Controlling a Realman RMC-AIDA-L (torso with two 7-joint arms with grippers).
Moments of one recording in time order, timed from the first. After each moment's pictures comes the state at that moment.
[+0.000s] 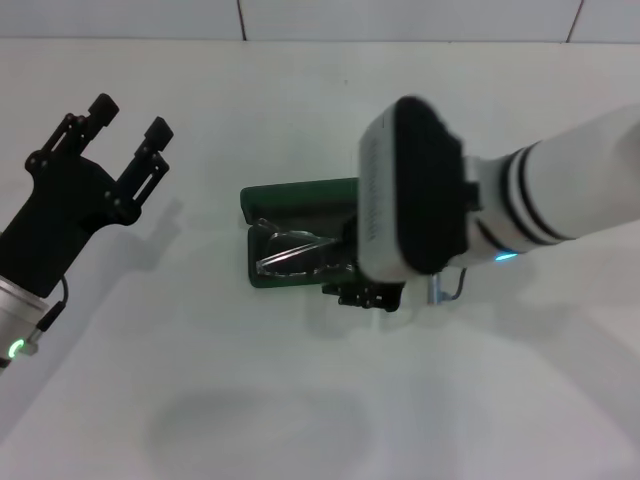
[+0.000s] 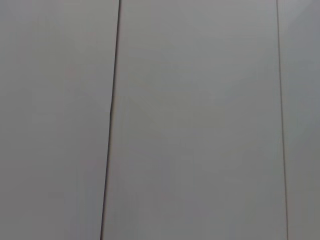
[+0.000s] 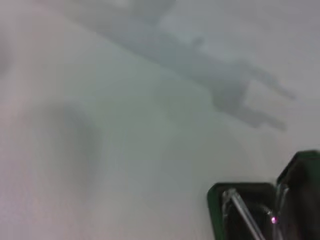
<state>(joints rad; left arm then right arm) -0.35 -2.09 1.37 0.08 0.49 1.56 -0.46 0.58 2.02 -1.95 -1.43 -2.33 -1.04 2.16</state>
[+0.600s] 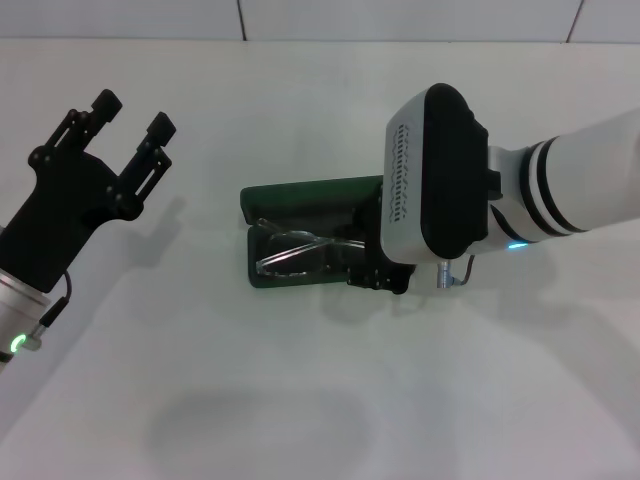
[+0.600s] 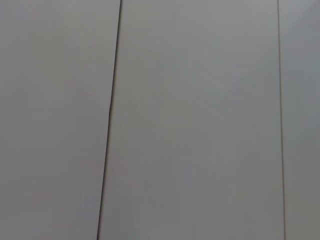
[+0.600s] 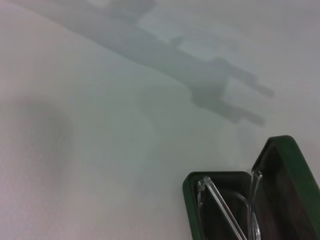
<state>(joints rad) -0.36 -2.09 1.37 0.08 0.49 1.56 -0.48 0.55 2.03 -1.90 -1.36 -2.28 -0.97 2.06</state>
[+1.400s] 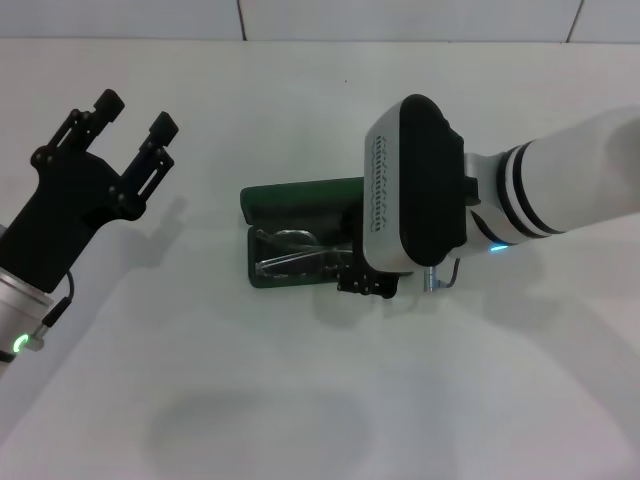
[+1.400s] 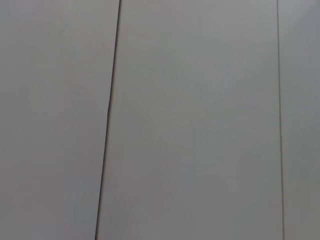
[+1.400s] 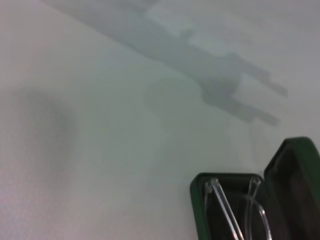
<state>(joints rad) -0.36 -2.09 1.37 0.09 0.49 1.56 -0.48 0.61 2.03 -1.94 -1.29 -2.26 -0.93 2.05</state>
